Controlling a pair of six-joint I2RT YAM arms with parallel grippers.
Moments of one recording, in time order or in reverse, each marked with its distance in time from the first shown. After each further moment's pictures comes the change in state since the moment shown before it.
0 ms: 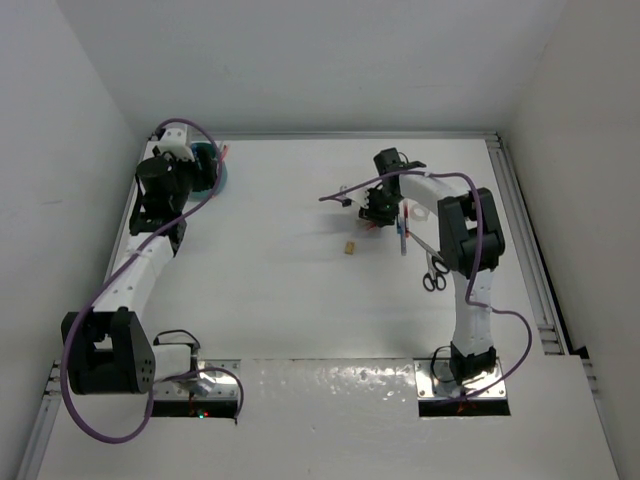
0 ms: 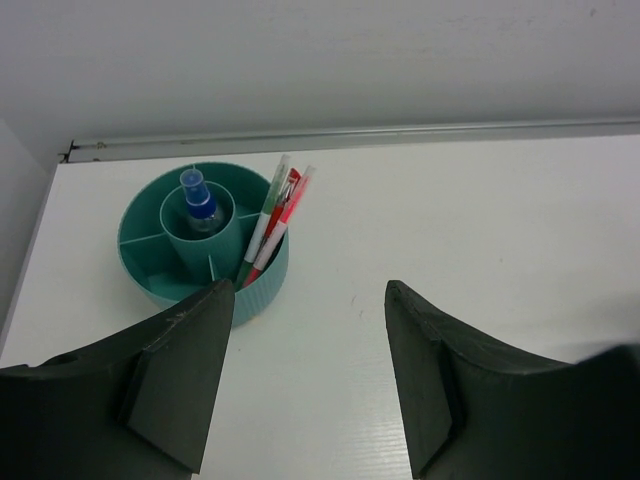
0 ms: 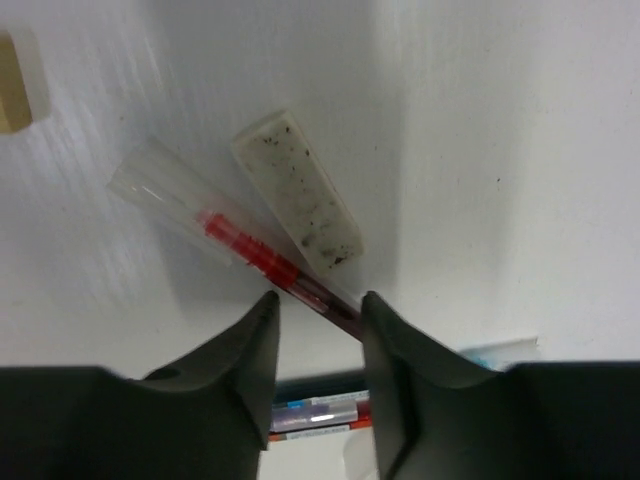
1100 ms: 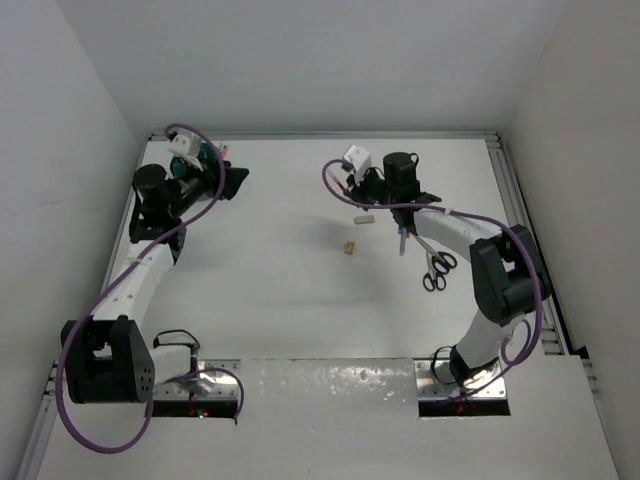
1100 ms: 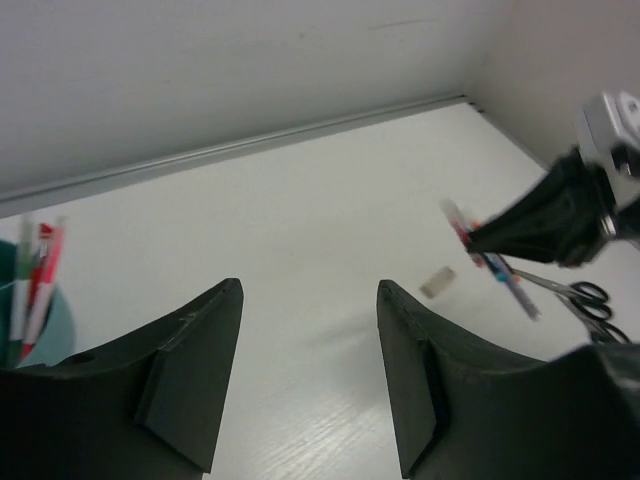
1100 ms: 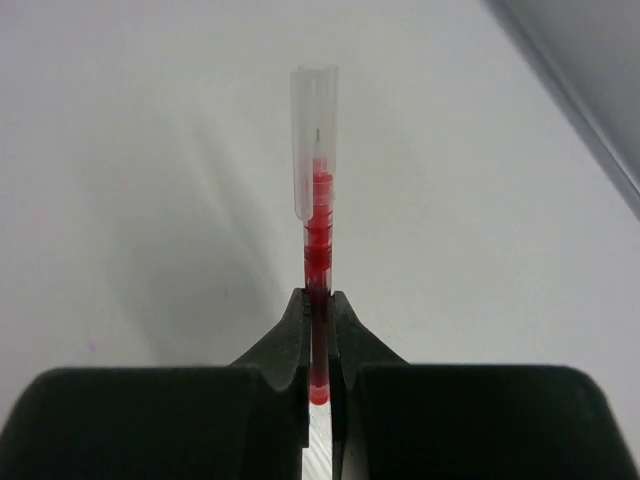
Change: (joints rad) left arm -0.002 -0.043 -0.058 0.137 0.469 -0.172; right arm 0.101 -0.426 -0.464 0.756 -0.158 0.640
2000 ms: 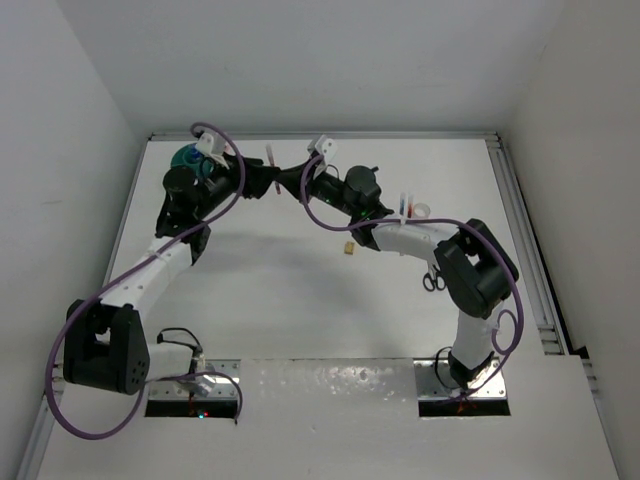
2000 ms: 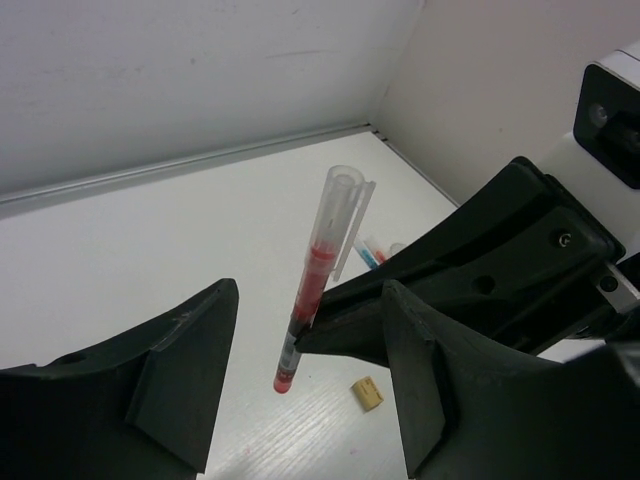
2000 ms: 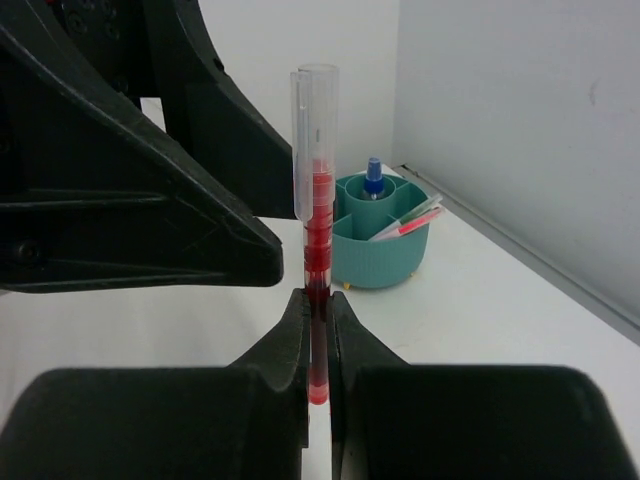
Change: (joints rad) left arm -0.190 0.065 -0.010 0.188 -0.042 -0.191; right arm 0.274 0.118 0.042 0.835 0.024 0.629
